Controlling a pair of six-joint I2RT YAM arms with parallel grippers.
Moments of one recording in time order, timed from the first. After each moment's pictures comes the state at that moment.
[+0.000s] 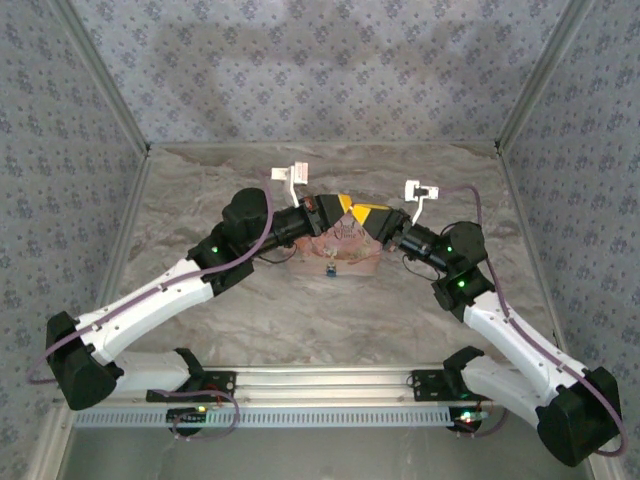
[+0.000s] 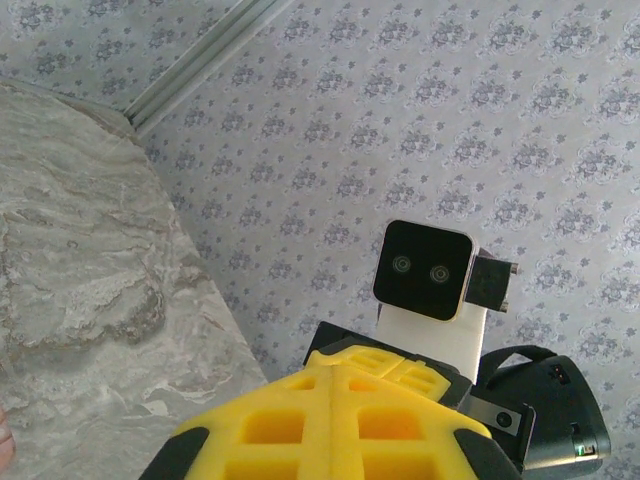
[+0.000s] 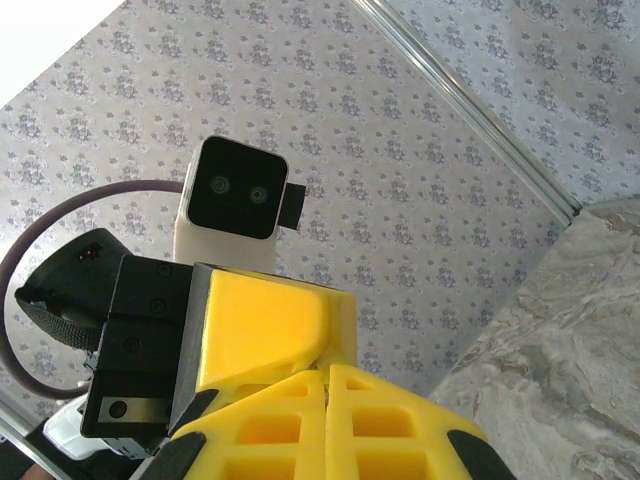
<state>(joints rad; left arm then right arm) -0.90 1.22 1.11 0.10 0.19 -0.95 0.50 0.93 0.64 0.61 -0.59 0.98</state>
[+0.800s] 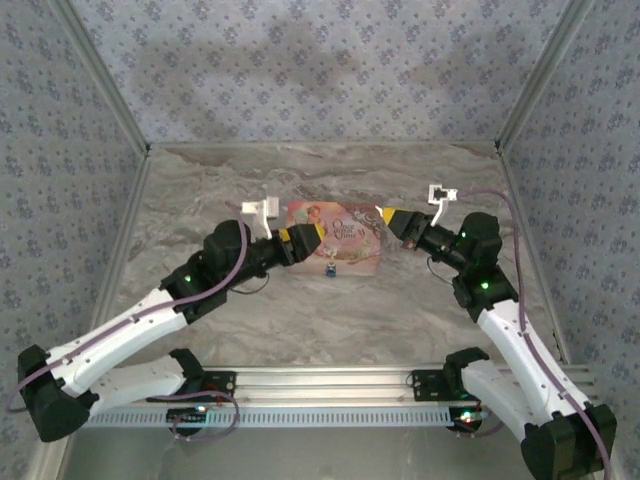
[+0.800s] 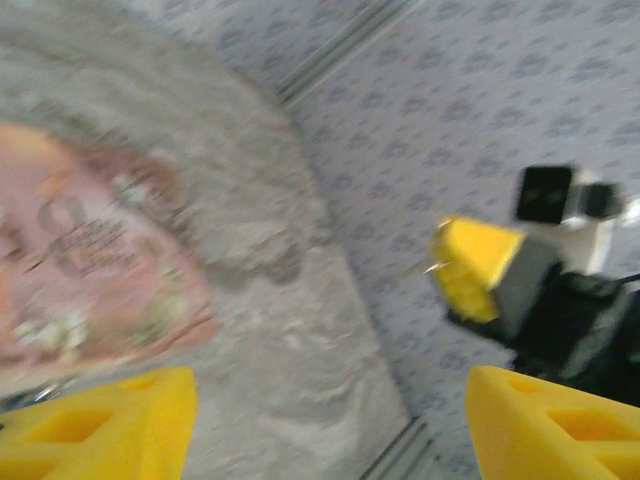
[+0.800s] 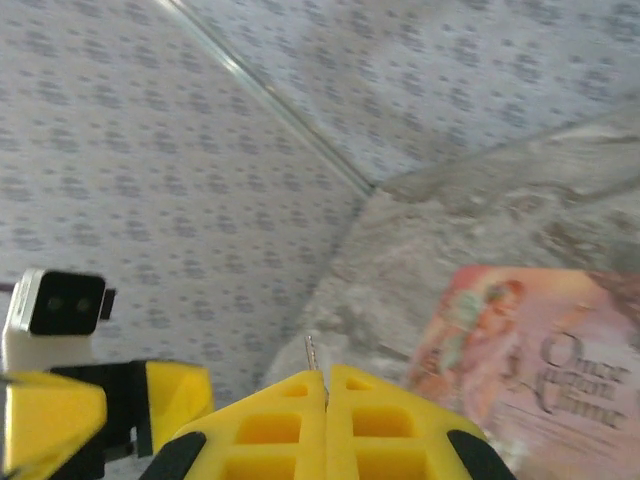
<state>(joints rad) -0.89 0.97 0.84 -0.10 0.03 -0.93 0.26 0.83 0.68 0.08 -0.59 0.71</state>
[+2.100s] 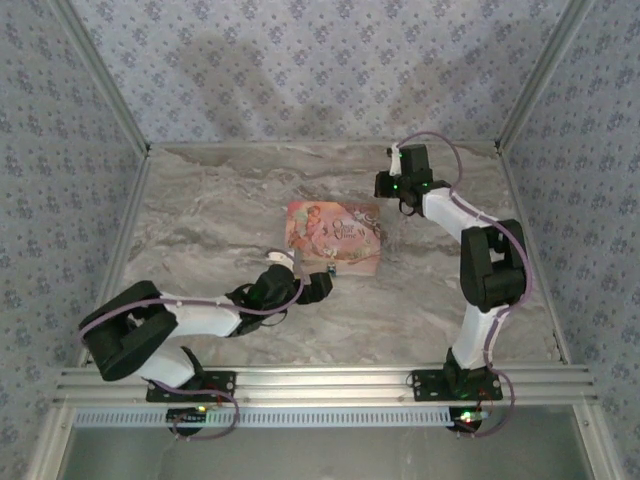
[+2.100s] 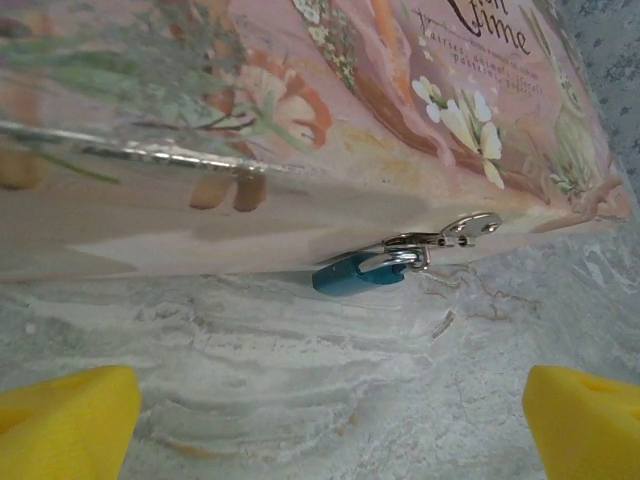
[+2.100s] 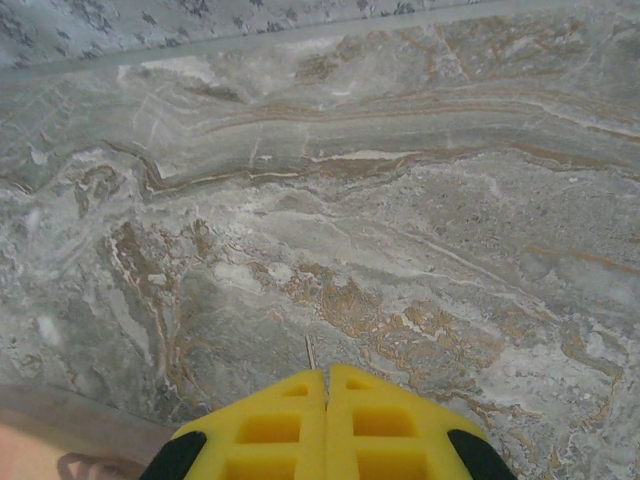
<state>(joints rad) -0.94 1.46 0.43 0.48 -0.12 -0.88 0.24 1.86 1.32 -0.14 -0.17 0.24</state>
